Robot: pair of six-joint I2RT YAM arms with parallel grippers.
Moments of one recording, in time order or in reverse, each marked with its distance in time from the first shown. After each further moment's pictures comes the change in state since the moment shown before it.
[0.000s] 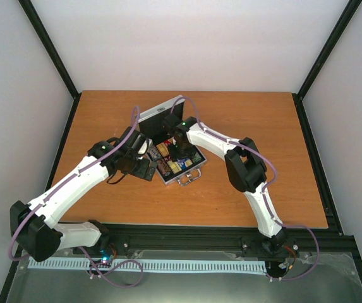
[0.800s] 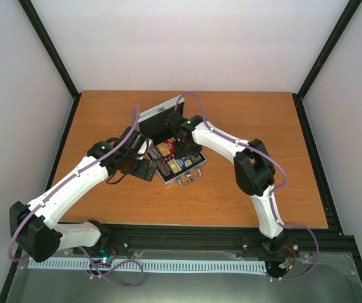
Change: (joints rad) left arm 0.000 -0.005 0.000 0.001 0.015 0.008; right arm 0.001 -0.135 -0.098 0.004 0.145 0.021
